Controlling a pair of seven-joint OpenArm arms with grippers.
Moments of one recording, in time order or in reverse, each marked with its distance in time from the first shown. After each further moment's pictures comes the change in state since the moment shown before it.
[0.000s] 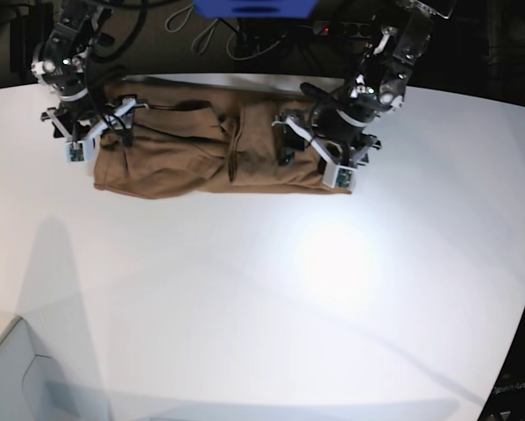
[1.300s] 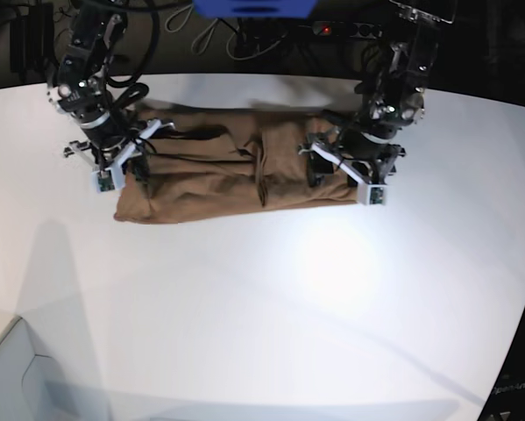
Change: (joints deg) left arm -1.6 2.7 -9.9 -0.9 -0.5 0.4 2.9; right arm 3.3 0.9 -9.7 3.4 -0.1 0.3 -0.7
